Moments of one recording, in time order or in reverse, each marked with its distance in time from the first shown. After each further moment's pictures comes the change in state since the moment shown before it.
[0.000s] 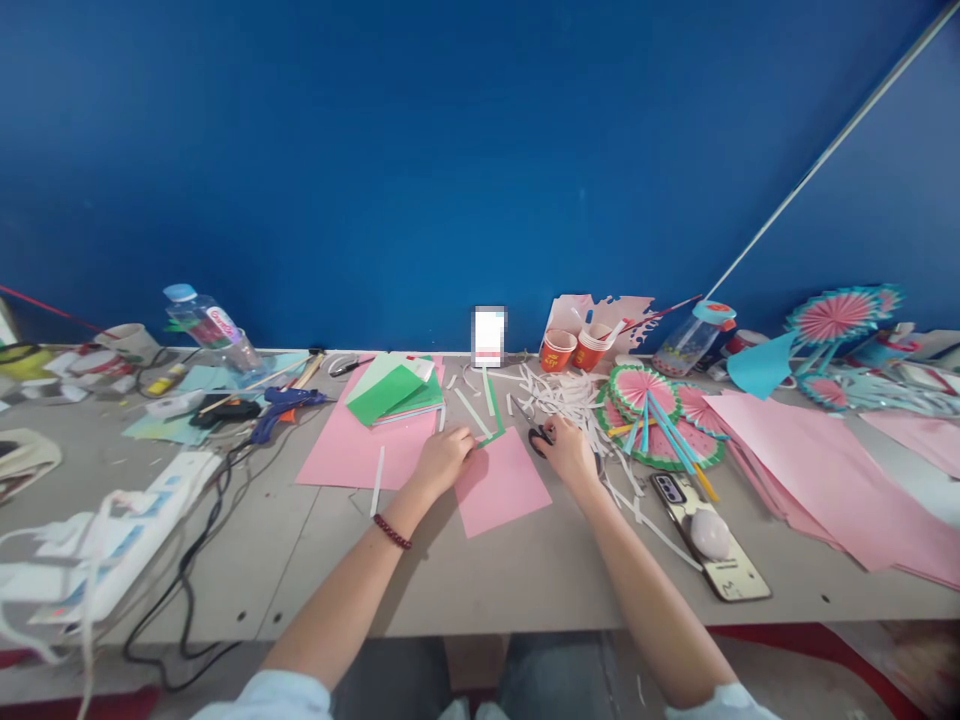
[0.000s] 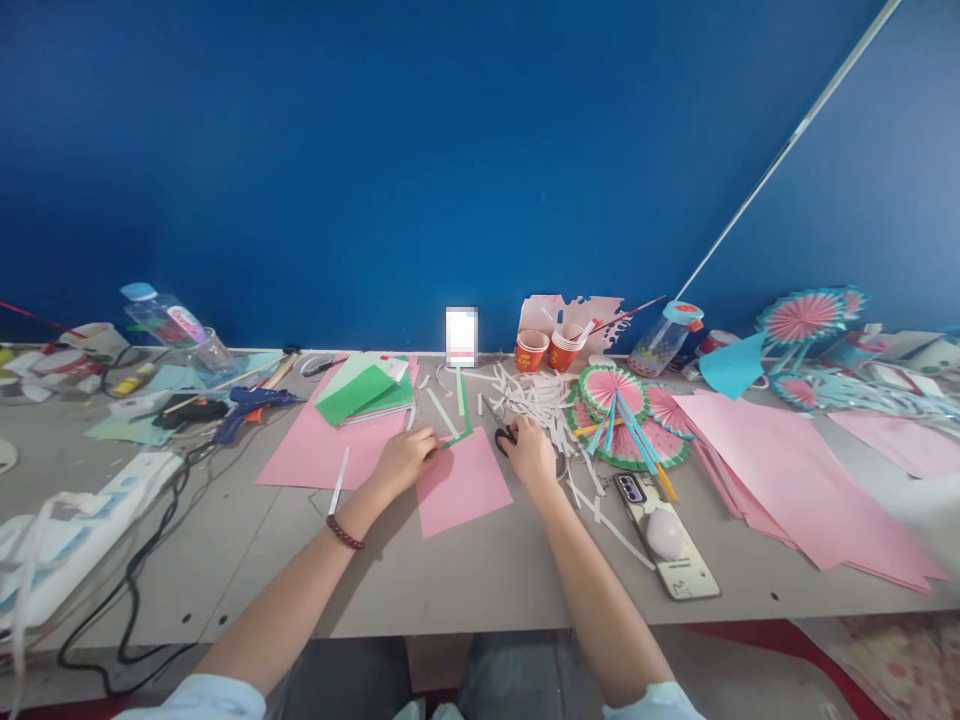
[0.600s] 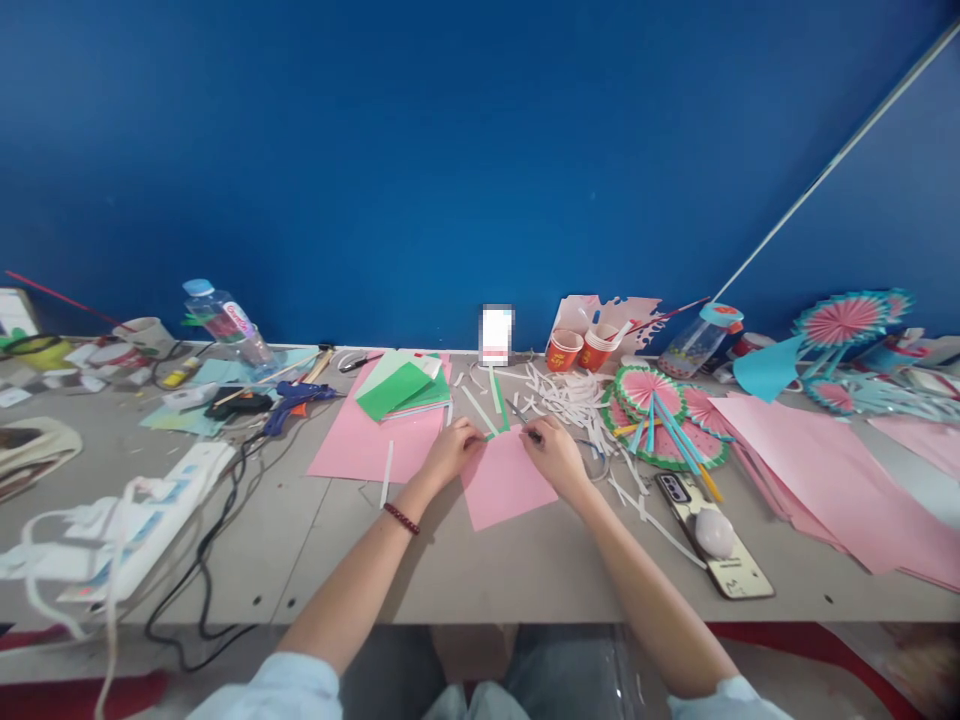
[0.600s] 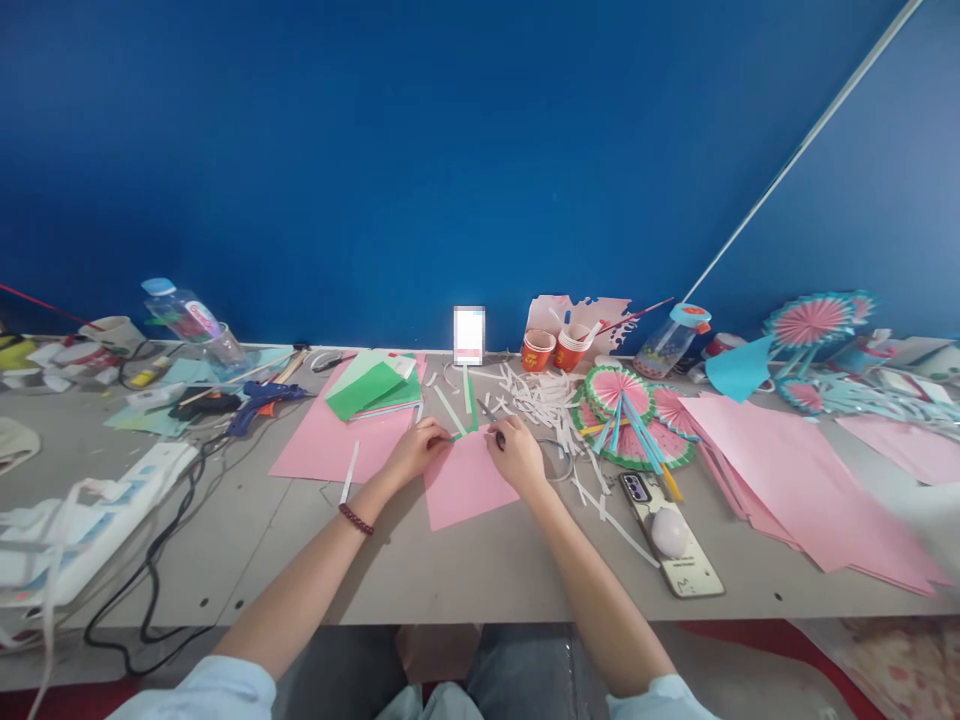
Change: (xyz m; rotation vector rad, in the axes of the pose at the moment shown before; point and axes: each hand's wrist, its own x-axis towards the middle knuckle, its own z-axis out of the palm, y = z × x) left_hand 0.005 -0.017 0.019 -0.453 0.088 -0.100; right_hand -0.014 -0.027 0.002 0.163 -0.021 -0.239
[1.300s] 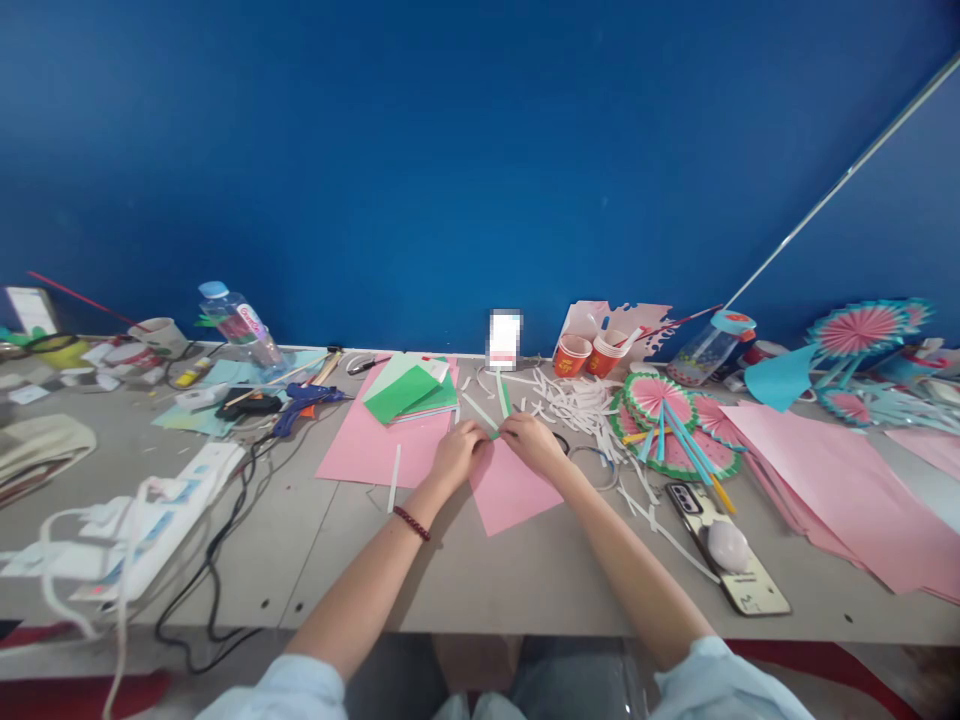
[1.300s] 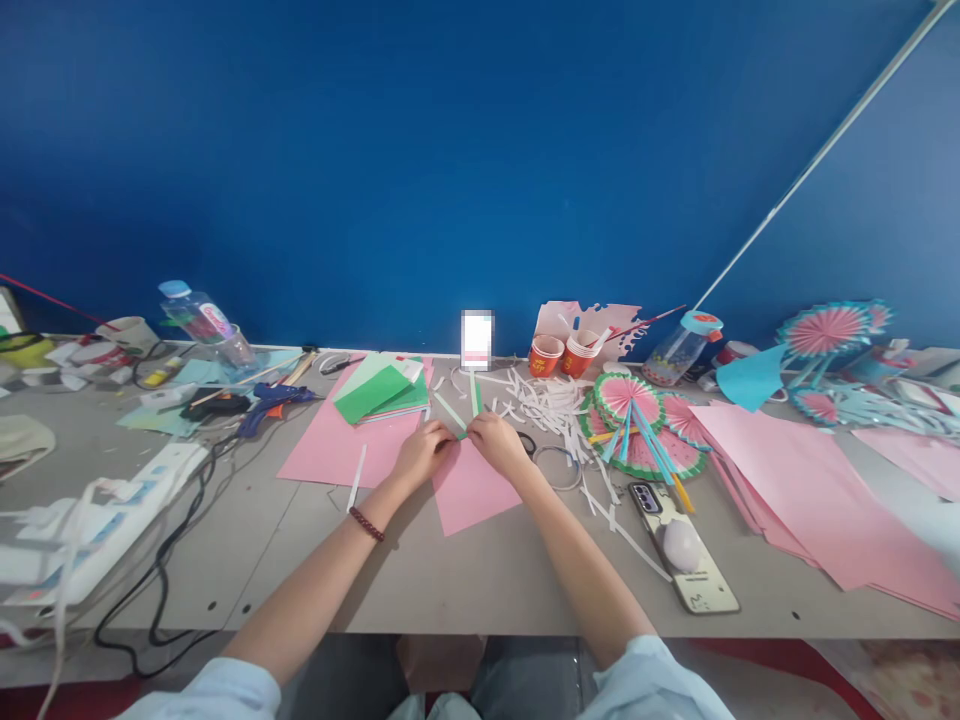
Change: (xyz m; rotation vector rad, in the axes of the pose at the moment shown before) left_hand 0.000 0.007 -0.001 0.221 0.067 0.012; right_hand 0.045 -0.005 0.033 -0.056 -0.211 -0.317
